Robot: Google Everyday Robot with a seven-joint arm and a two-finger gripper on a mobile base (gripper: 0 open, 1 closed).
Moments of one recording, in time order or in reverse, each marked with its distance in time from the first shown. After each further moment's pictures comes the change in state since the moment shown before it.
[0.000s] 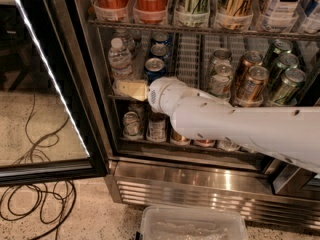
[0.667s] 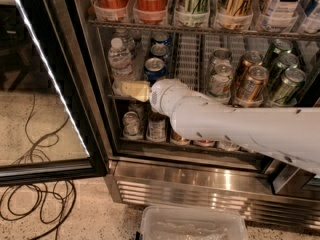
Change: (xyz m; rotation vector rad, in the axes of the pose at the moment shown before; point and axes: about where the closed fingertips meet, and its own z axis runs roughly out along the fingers) arm 0.004 -0.009 -0.002 0.038 -0.002 0.014
